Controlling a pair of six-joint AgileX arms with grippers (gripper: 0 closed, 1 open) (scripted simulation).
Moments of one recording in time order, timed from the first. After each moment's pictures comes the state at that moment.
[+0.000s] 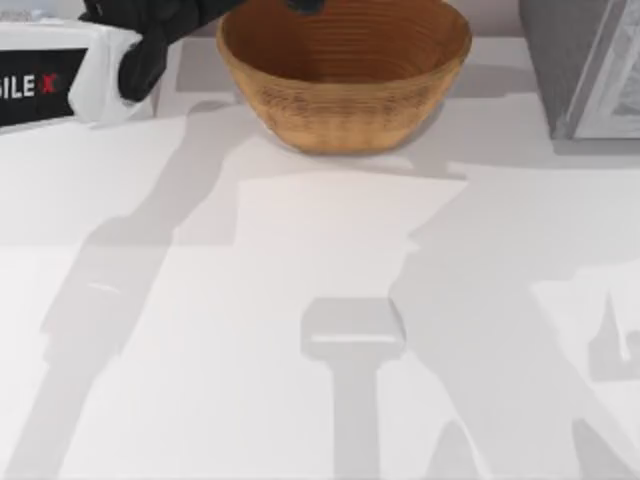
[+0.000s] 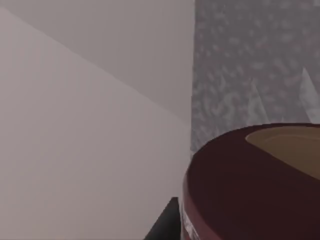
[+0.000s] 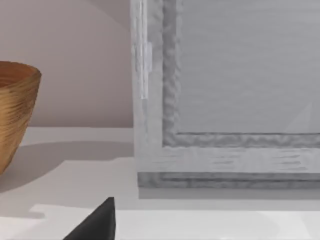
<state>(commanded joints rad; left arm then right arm) -0.33 2.07 1.44 0.62 0.50 0.02 0.00 0.00 0.00 0.00 0.00 0.00</state>
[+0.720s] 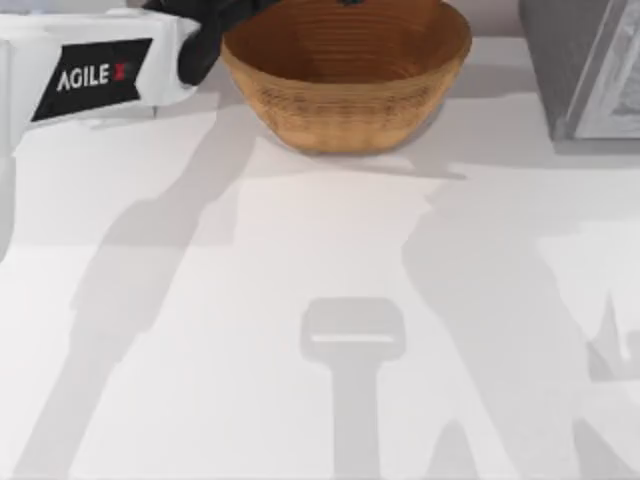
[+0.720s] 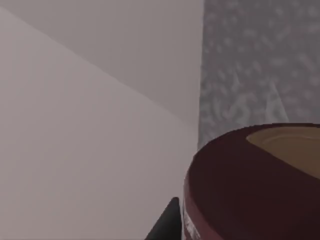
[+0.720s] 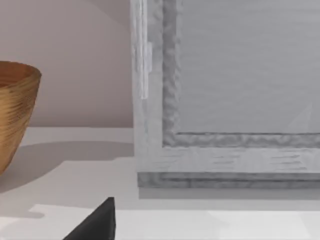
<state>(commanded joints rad) -0.38 2.28 1.70 0.58 0.46 0.01 0.00 0.00 0.00 0.00 0.00 0.00</state>
